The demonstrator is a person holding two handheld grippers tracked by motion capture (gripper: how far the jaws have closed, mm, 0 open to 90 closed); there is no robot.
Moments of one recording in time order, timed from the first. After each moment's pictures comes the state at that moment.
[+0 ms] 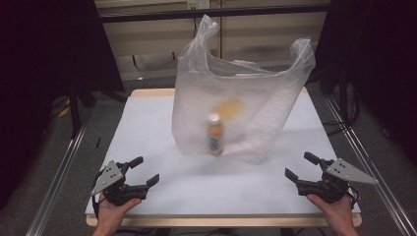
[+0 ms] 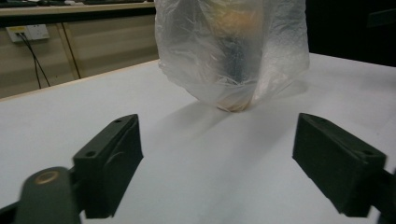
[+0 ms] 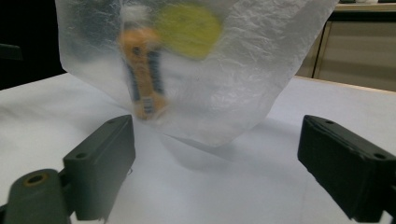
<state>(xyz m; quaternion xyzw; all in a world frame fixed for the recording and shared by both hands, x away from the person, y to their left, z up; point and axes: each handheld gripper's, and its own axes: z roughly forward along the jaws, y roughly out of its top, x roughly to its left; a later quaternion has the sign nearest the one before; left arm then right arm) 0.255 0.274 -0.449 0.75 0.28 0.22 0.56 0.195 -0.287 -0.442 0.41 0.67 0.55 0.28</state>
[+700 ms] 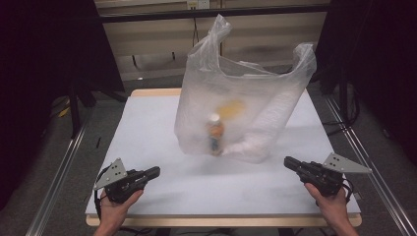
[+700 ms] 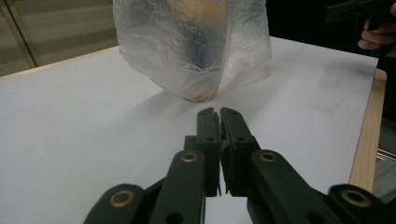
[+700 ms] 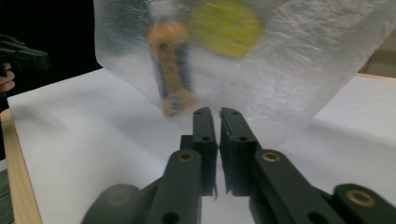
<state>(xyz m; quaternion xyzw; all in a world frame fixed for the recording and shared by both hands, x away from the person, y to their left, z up) 0.257 0.260 -0.435 0.78 0.25 0.15 0.56 0.212 -0.286 -0.442 0.38 0.69 0.57 0.22</state>
